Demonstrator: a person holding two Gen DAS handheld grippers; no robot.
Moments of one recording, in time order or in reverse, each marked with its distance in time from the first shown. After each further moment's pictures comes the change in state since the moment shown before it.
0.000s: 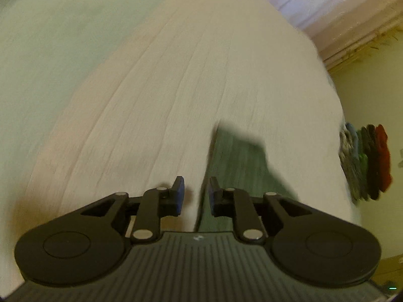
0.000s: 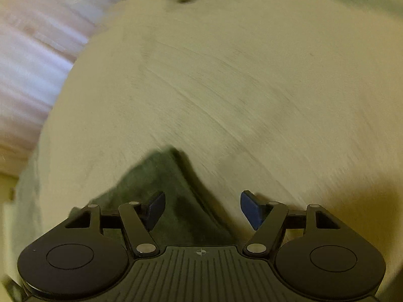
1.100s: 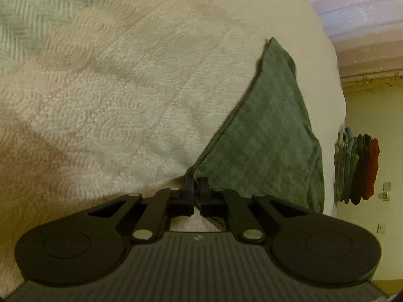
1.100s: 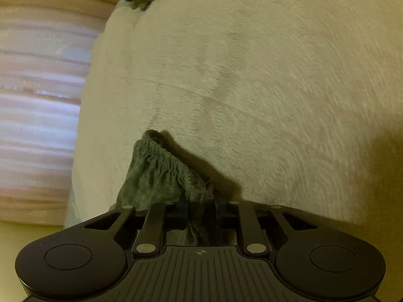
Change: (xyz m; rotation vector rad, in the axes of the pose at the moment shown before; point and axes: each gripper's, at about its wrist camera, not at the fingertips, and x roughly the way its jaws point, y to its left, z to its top) left arm -0.021 0.047 -0.125 -0.259 0.047 -0.049; right arm 0.006 -0.033 -0.027 0.165 -0.047 0.148
